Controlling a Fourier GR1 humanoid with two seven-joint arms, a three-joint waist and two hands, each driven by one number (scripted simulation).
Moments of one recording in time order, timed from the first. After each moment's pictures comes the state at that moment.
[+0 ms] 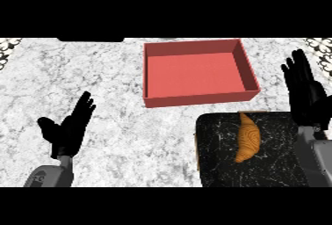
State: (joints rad) left arm -0.11 0.24 -0.09 -1.31 0.26 0.13 -0.01; right arm -0.29 -0.35 0.00 -1.45 -0.28 -0.25 0.03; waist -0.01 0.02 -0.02
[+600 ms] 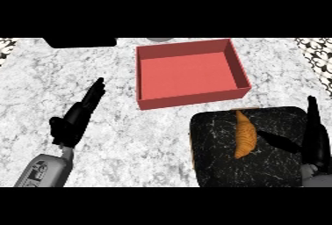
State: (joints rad) left arm -0.20 0.32 -0.21 -1.40 0.13 0.05 -0.04; right arm -0.05 -0.46 0.15 -1.31 0.26 -0.65 0.12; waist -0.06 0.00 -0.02
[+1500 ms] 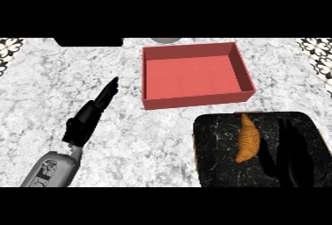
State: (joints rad) left arm -0.23 0.31 -0.28 -1.45 0.08 0.03 0.02; right arm 0.07 -0.48 0.43 -1.52 0.94 -0.45 0.79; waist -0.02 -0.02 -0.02
